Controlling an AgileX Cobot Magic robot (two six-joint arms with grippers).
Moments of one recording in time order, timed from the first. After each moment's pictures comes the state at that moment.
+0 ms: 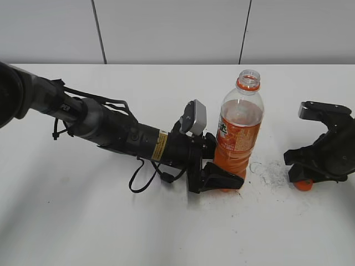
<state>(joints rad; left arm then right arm) -0.59 2.46 -1.40 1.38 -1.09 -0.73 0.07 1.81 -0.74 0.54 0.34 -0.41</state>
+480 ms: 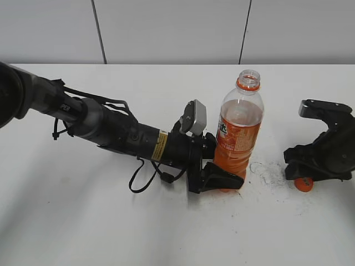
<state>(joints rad) -0.59 2.46 -1.40 1.38 -1.09 -0.73 0.07 1.81 -0.74 0.55 0.32 -0.42</state>
